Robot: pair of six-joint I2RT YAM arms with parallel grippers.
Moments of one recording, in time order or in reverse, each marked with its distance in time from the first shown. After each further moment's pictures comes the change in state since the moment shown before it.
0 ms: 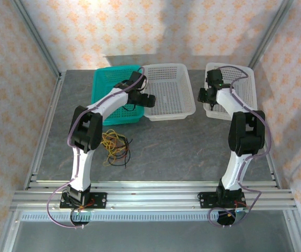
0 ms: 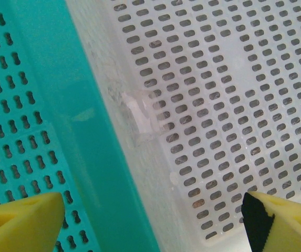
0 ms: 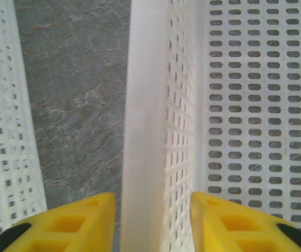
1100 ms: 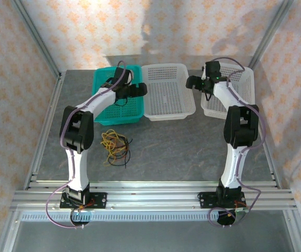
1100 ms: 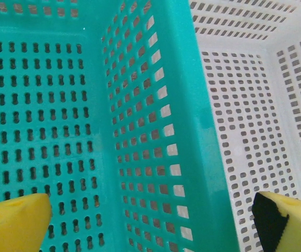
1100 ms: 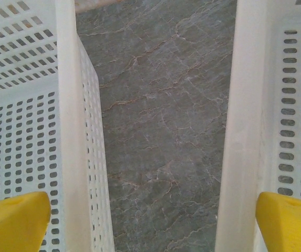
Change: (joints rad) left arm 0.127 -0.063 -0.108 0.237 0.091 -0.209; right arm 0.003 0.175 0.235 0.077 -0.159 0.051
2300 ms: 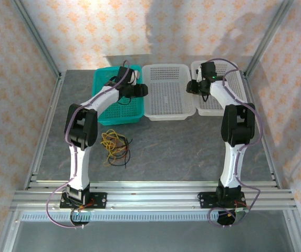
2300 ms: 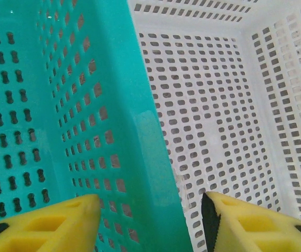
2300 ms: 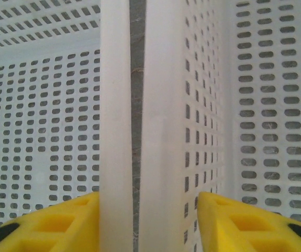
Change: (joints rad) left arm -0.011 0.081 0.089 -0.024 0.121 0.037; right arm 0.026 0.035 0.031 -0.085 -0.045 -0.053
